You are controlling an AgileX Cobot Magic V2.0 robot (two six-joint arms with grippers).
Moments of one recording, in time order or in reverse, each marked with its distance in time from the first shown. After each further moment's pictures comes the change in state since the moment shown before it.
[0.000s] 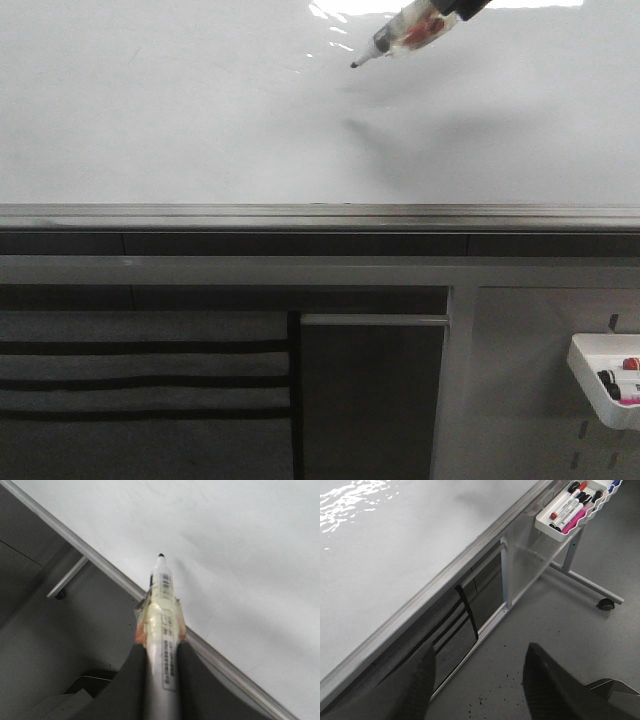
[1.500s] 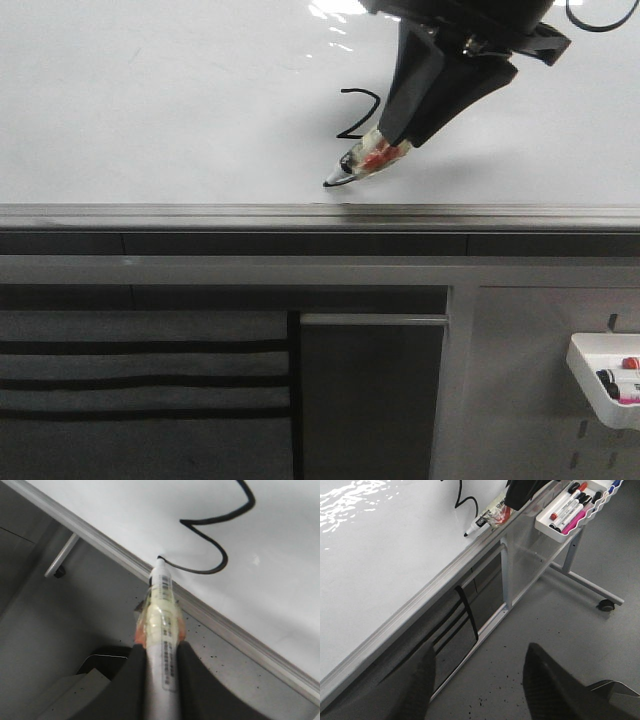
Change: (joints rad) left arm 0.000 0.000 0.000 0.000 -0.006 -0.002; right arm 0.107 0.110 0.098 -0.083 -0.128 0.166
